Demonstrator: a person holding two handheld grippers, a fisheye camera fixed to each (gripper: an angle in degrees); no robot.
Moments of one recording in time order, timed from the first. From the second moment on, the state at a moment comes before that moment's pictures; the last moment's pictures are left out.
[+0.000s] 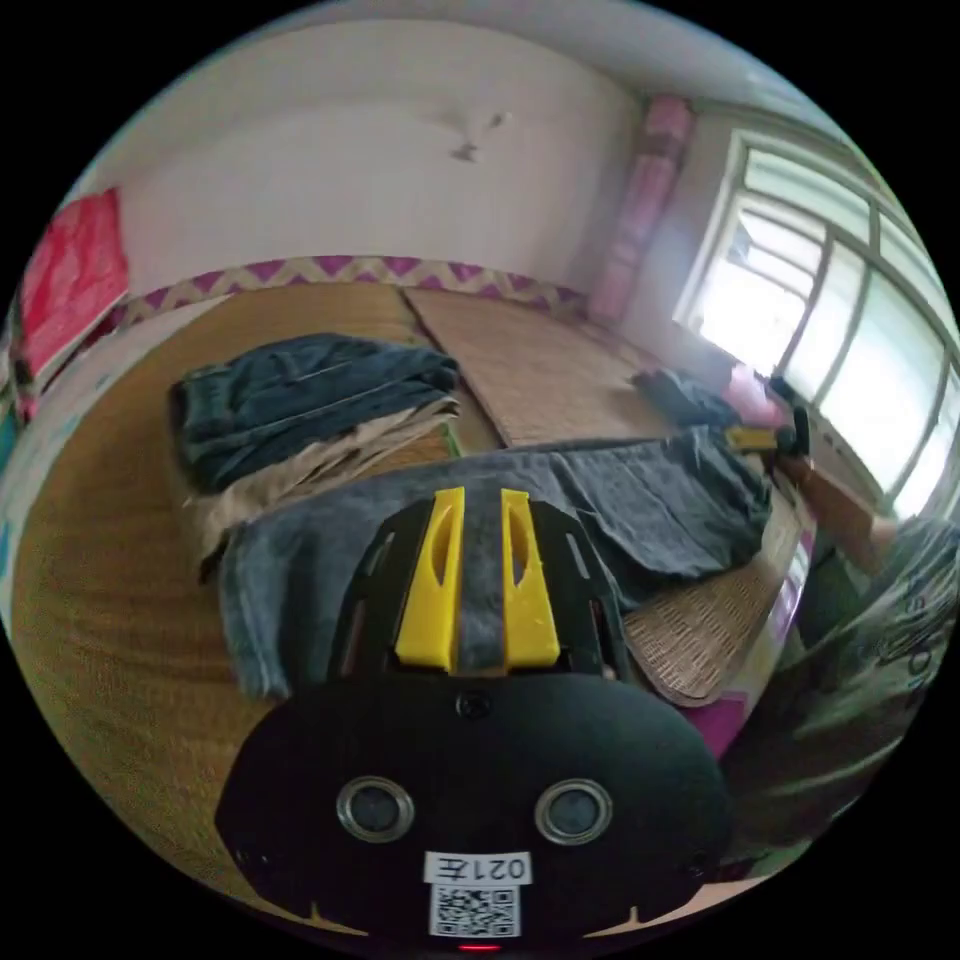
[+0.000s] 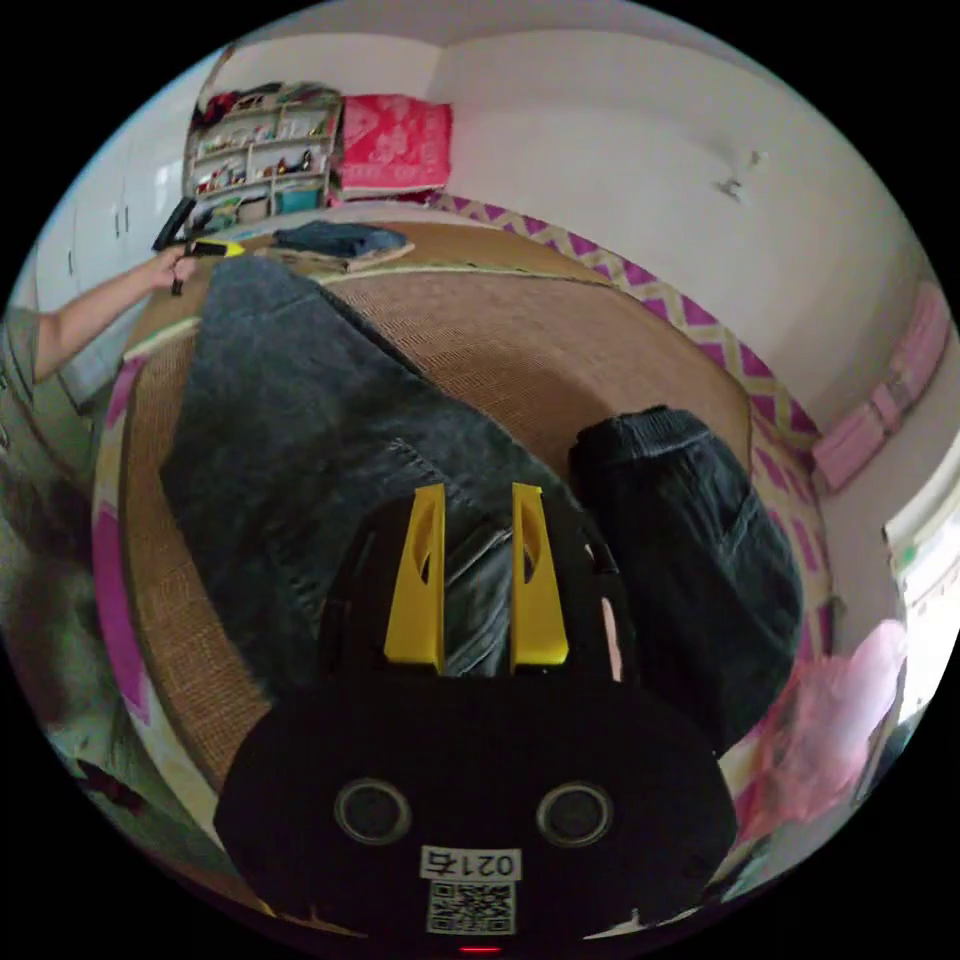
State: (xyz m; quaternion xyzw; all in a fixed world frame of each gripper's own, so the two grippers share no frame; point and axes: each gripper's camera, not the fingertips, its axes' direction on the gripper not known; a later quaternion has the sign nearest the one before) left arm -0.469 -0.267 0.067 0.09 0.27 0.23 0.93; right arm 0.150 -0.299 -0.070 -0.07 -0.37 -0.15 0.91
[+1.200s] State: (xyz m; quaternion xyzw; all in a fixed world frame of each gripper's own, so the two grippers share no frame) left arm -0.484 -0.207 -0.013 0.18 0.23 0.38 0.88; right arm 0.316 -0.278 -0.080 -0.04 -0.51 -0.13 0.85
